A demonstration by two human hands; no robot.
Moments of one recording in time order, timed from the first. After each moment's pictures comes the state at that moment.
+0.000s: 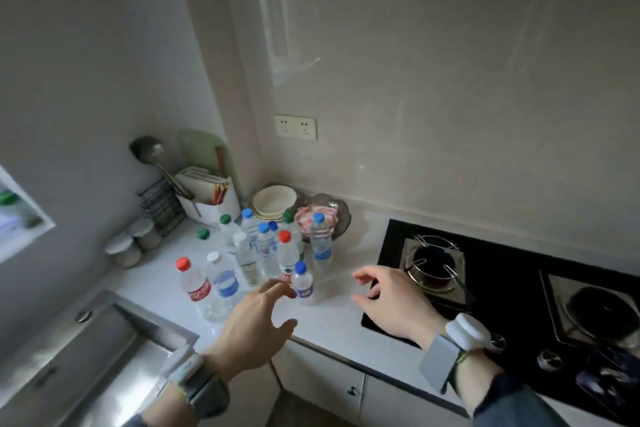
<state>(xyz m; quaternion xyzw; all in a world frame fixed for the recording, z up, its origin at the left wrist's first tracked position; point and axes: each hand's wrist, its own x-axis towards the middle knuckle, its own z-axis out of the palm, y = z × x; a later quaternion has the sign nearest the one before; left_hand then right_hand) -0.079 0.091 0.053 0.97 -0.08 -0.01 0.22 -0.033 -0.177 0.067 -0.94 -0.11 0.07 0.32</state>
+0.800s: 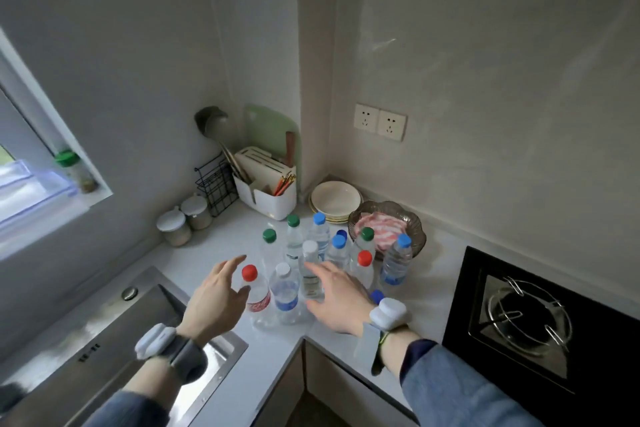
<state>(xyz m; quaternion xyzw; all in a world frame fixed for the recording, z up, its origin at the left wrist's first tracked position) 0.013 0.331 -0.014 0.95 0.18 0.01 0.25 0.086 0.085 0.016 -0.92 -0.27 0.18 0.21</state>
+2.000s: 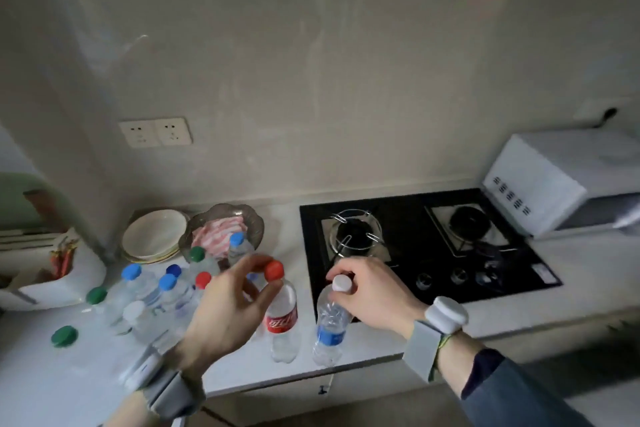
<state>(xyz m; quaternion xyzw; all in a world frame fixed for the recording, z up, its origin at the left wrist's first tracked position) 0.067 0.094 0.073 0.88 -0.26 -0.05 0.39 -0.013 -0.148 0.068 -0.94 0.09 0.02 0.32</state>
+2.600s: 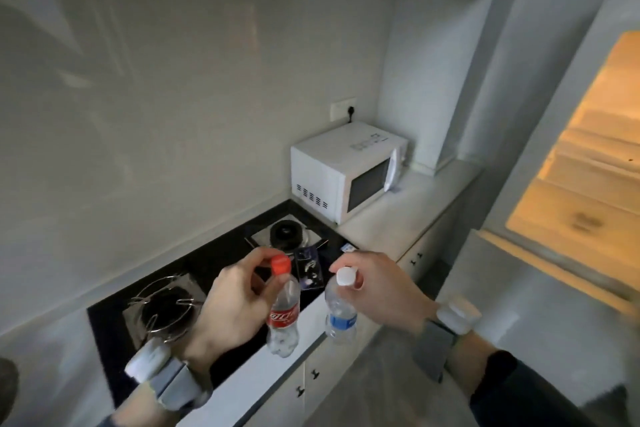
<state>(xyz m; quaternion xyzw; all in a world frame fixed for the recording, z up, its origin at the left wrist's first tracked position) -0.045 -0.238 0.122 0.72 -0.54 -0.16 0.41 -0.248 -0.383 0.125 -0.90 0.34 -0.16 0.24</state>
